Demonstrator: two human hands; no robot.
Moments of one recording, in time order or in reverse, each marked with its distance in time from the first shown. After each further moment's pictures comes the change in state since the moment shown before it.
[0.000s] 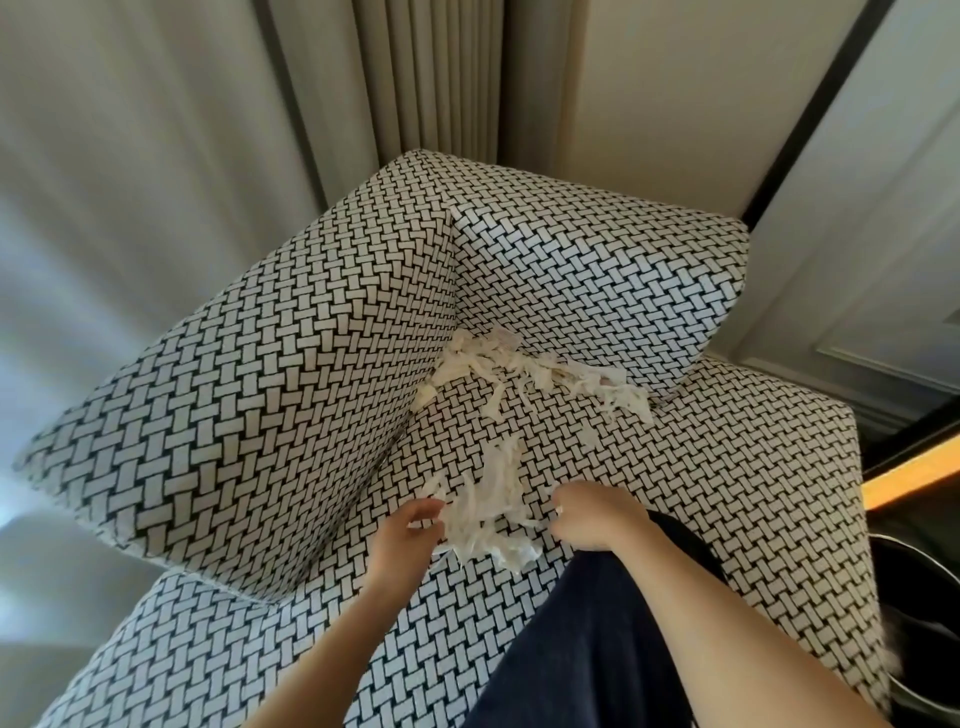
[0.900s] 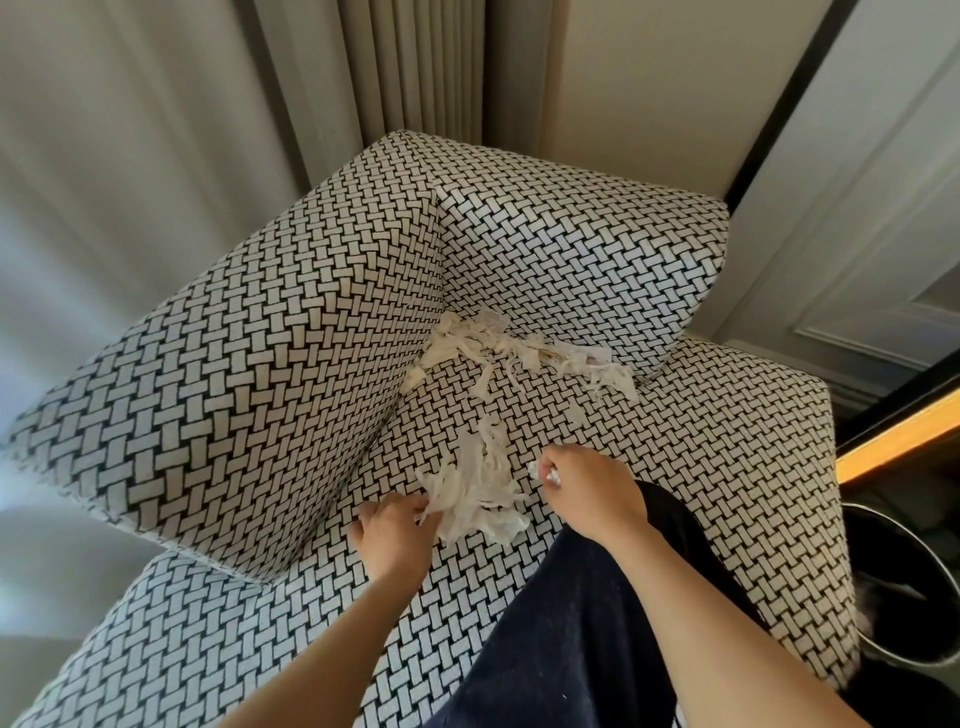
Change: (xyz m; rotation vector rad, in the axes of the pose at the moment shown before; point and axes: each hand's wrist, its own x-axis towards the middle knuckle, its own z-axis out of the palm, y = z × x) left_hand 0.010 -0.030 0.021 0.630 0.216 0.030; right_hand -0.027 0.002 0.013 0.076 0.522 -0.137
